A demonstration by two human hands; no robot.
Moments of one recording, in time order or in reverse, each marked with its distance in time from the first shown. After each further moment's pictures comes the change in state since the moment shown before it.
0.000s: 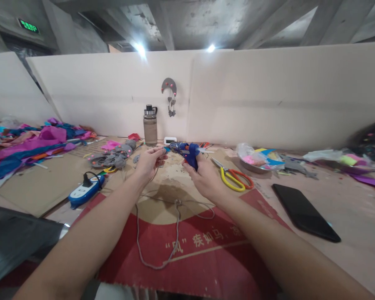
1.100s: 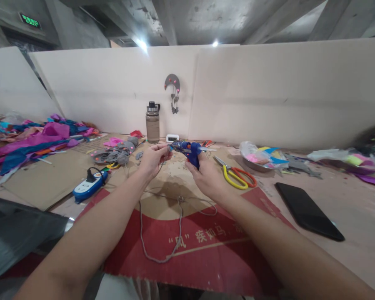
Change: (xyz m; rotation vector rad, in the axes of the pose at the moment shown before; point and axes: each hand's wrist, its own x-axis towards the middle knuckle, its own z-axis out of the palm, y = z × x) left_hand -0.002 -0.004 0.002 0.004 -0.055 0.082; right_hand -0.003 -0.002 0.004 -0.028 -0.017 0.004
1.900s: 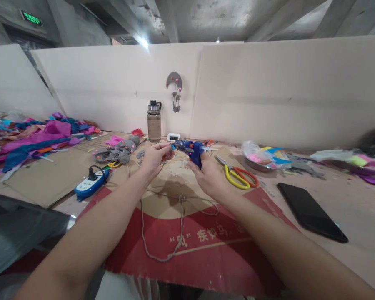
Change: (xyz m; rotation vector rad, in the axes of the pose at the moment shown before) left_hand 0.001 -0.002 0.000 0.016 -0.015 -0.006; right_hand 0.002 0.007 0.005 -0.016 0.029 -0.014
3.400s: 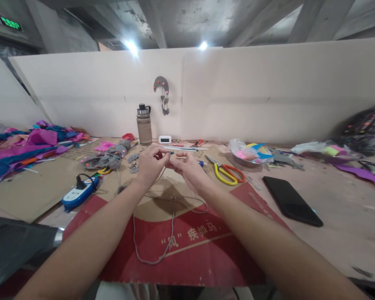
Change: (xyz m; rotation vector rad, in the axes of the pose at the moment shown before) left_hand -0.032 0.013 0.022 0.717 0.010 0.620; right_hand 0.010 -0.010 0.020 1.077 -0.056 0.324
